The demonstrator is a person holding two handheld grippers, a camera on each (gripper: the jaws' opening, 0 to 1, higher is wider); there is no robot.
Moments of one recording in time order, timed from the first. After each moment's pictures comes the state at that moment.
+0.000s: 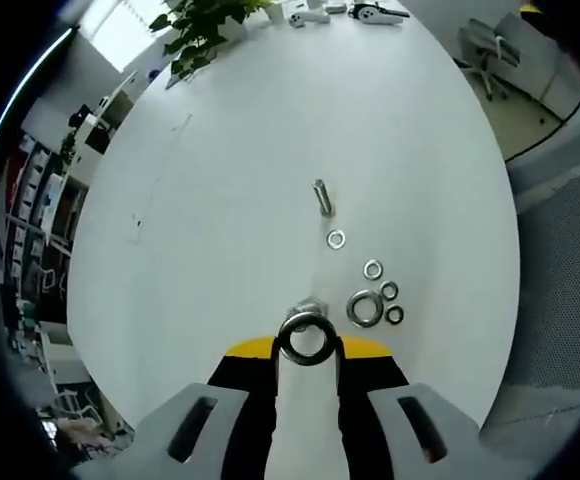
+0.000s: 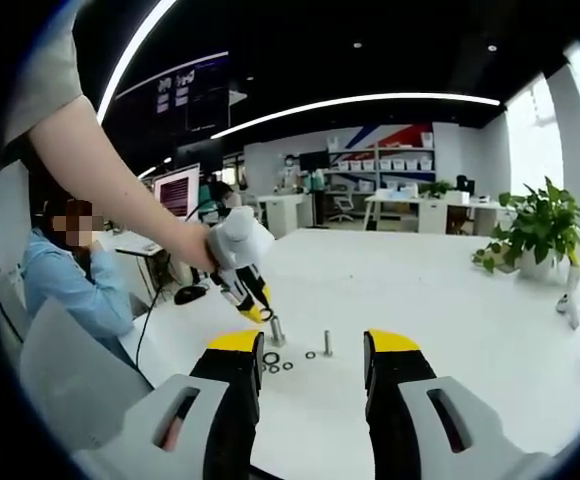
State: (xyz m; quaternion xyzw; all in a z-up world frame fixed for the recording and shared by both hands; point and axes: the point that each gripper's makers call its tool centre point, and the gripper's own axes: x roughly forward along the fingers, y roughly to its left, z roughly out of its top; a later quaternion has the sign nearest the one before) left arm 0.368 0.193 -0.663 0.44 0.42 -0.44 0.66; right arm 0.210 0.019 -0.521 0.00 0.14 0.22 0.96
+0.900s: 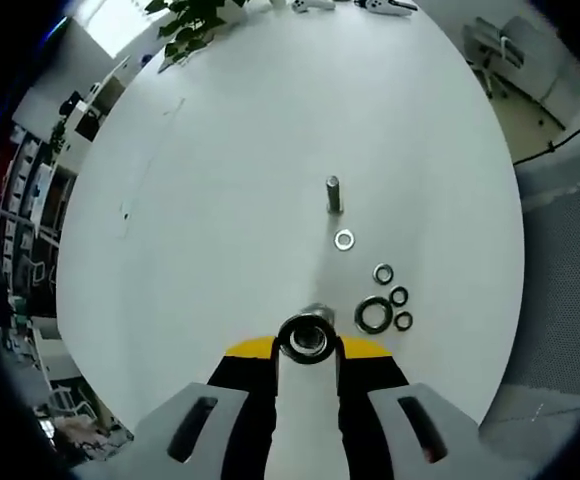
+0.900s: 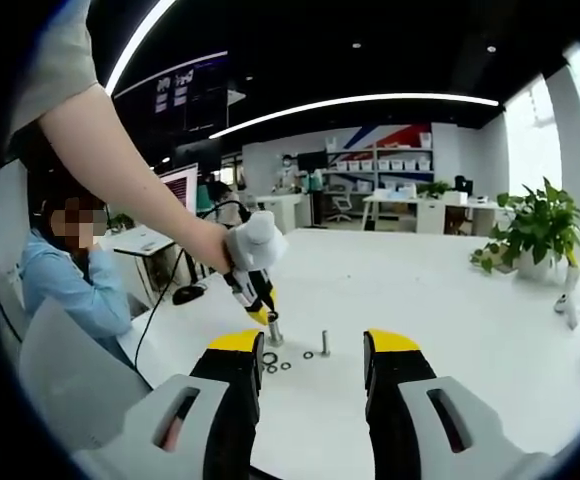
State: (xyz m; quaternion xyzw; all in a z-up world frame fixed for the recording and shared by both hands) left arm 0.378 0.186 -0.678 0.44 0.46 -0.44 0.63; right arm 0.211 0.017 -0.521 0.00 0.14 0.22 0.97
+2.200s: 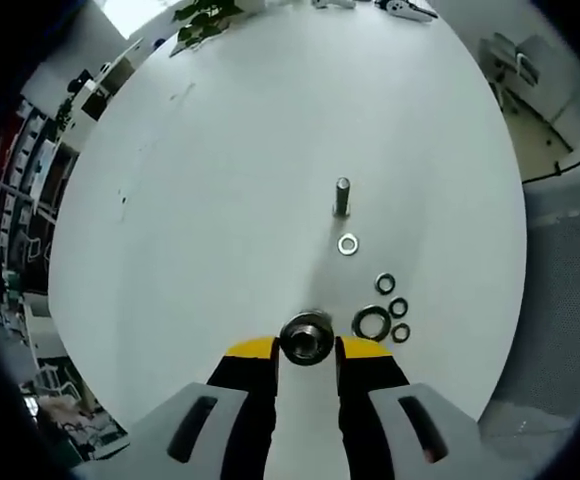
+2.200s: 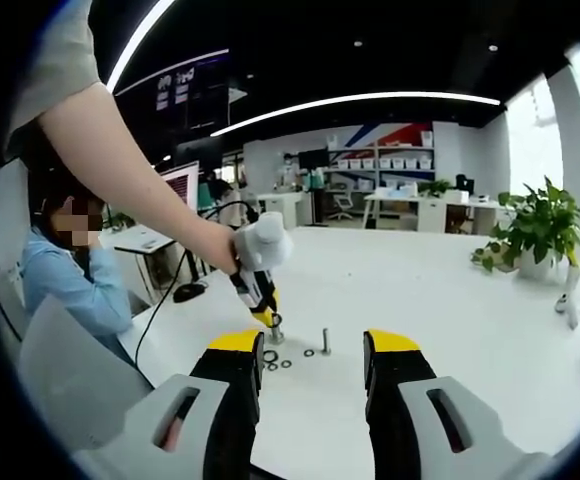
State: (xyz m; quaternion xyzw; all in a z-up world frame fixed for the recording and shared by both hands) left arm 0.379 0.184 -0.682 0.41 0.48 -0.42 0.65; right arm 0.211 0.018 -0.523 -0.01 0.14 0.22 0.96
